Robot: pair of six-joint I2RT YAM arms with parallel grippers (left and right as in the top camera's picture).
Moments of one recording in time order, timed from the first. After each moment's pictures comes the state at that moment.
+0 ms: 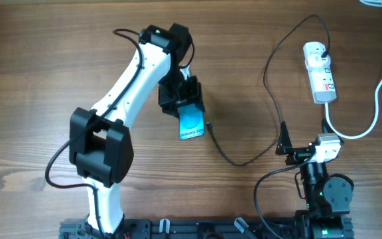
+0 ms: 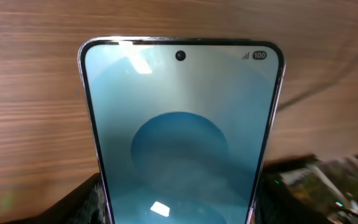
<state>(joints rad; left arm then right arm) -0.44 2.07 1.85 -1.48 0.43 -0.48 0.02 0.02 0.01 0.00 -0.04 -0.01</state>
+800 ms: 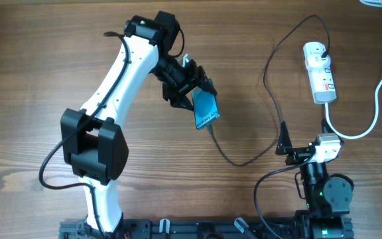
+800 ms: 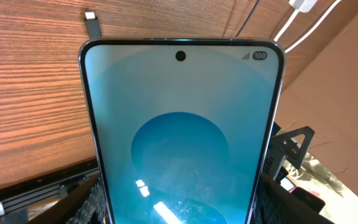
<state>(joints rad) -0.37 2.07 1.91 -1.48 0.77 -0.59 0.02 0.02 0.01 0.00 -0.04 -0.01</state>
